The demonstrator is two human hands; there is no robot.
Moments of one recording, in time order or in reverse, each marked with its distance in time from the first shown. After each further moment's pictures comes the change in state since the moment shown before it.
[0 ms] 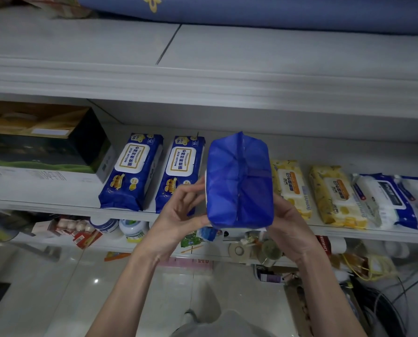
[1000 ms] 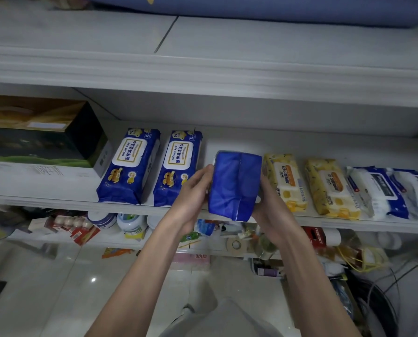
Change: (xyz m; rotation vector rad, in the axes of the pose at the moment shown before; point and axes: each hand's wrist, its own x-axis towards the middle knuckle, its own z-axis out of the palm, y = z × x) left_hand 0.041 -0.001 0.031 -0.014 0.207 -0.211; right_hand 0.012 -0.016 0.044 -0.145 0.318 0.173
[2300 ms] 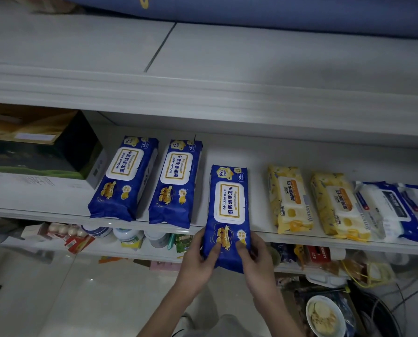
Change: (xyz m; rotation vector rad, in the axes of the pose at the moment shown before) left_hand -0.008 -0.106 -0.001 0.230 0.161 0.011; right_hand 0.018 0.135 -0.013 -0.083 0.308 0.002
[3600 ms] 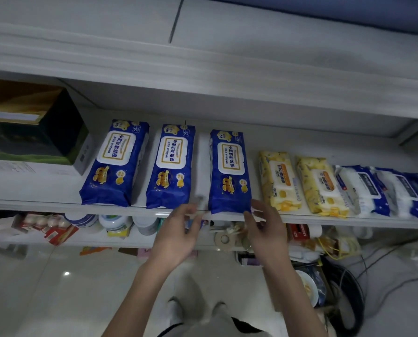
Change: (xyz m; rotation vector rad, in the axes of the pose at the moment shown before) left_hand 0.007 0.023 -0.060 0.497 -0.009 0.174; right_hand -0.013 -0.048 -0.009 -0.492 0.134 -0.334
